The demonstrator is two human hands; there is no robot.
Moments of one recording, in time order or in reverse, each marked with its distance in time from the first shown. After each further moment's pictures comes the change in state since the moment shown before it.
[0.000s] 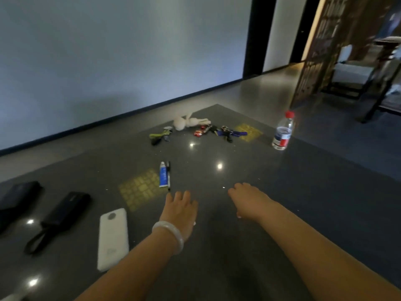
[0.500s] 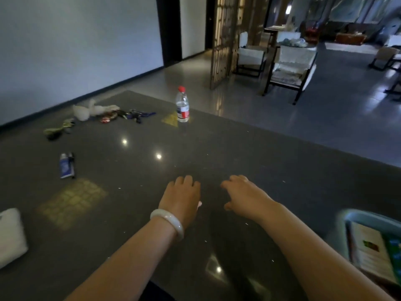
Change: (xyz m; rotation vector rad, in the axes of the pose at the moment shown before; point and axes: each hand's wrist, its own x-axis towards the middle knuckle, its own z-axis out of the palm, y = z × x) left_hand -0.057 0.227 -0.096 -0.223 0.153 0.360; right_hand -0.259 0.100 0.065 0.281 0.098 0.380
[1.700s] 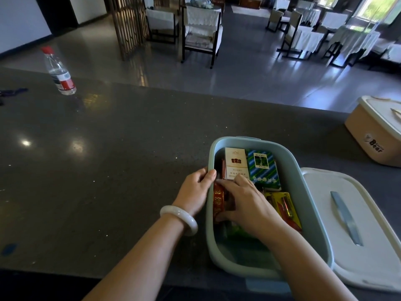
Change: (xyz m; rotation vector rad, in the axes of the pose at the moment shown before) left_hand -0.031 0.258 0.013 -1.373 -0.385 0.058; right_hand -0.250 0.122 0.074 0.297 0.280 0.414
